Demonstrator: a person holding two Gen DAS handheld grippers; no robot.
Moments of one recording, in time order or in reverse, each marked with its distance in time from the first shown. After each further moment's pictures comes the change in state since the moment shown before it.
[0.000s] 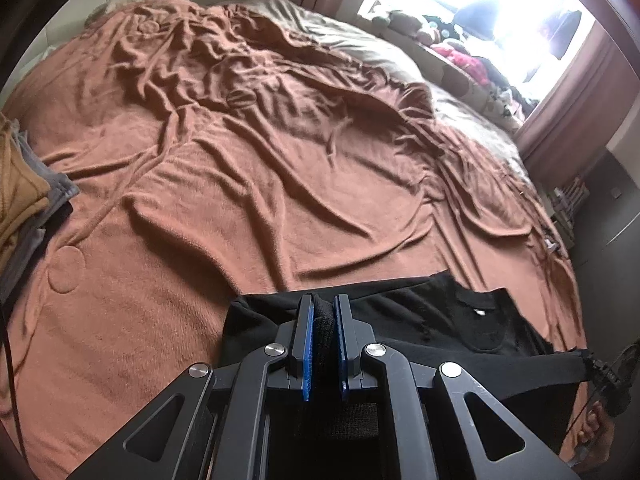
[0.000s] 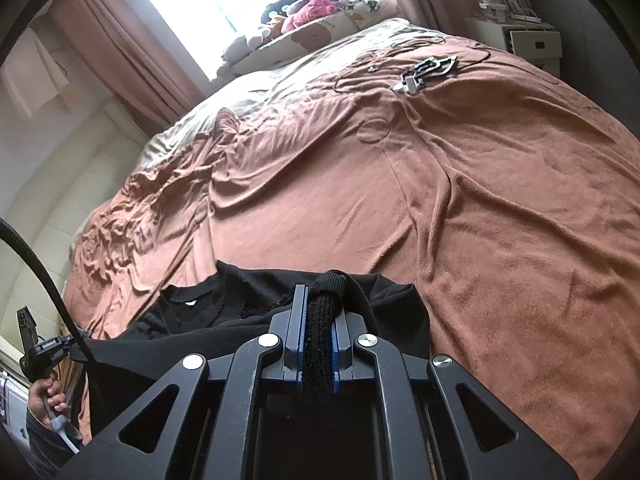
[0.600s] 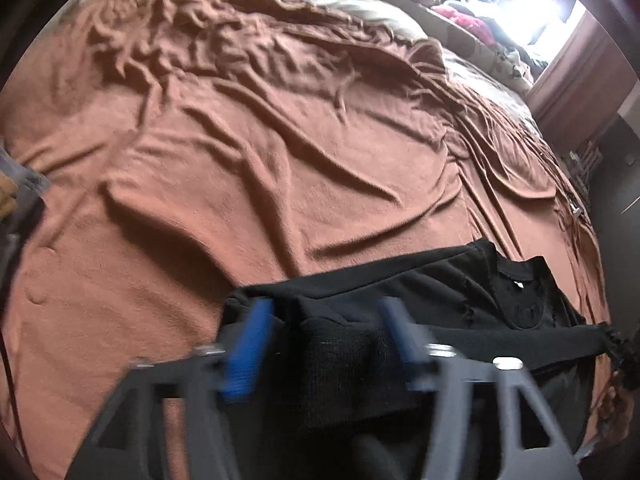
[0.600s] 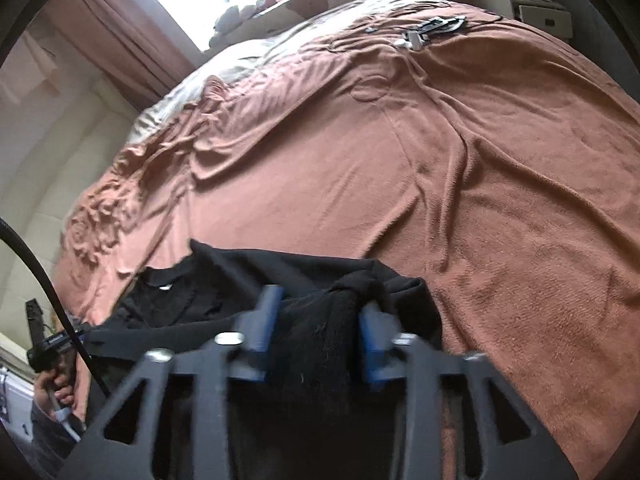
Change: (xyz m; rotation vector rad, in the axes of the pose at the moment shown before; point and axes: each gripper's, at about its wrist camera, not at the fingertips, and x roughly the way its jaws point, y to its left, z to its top) left arm 0.039 0.004 -0.004 0.079 0.084 0.053; right arm 0.046 -0.002 0.017 0.005 0.102 0.024
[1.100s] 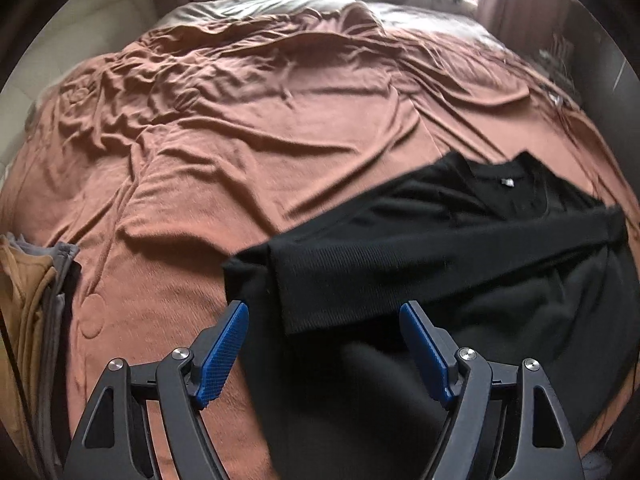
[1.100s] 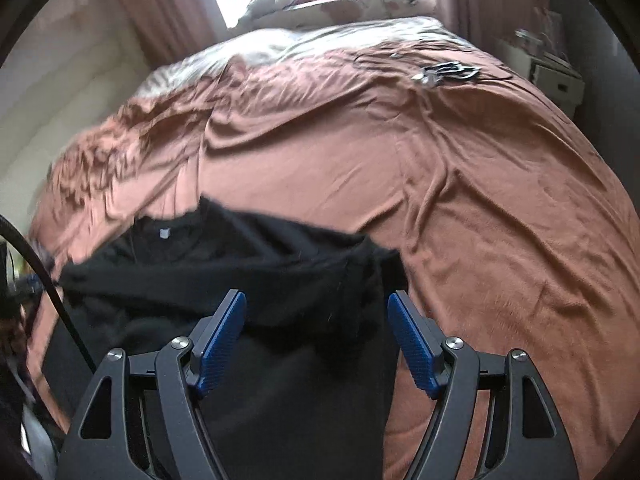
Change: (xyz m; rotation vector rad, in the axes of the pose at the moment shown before) left arm -0.023 -0.044 -0.042 0.358 0.061 0.123; right arm -0.046 0.035 -0.040 -0.247 0.021 -0.155
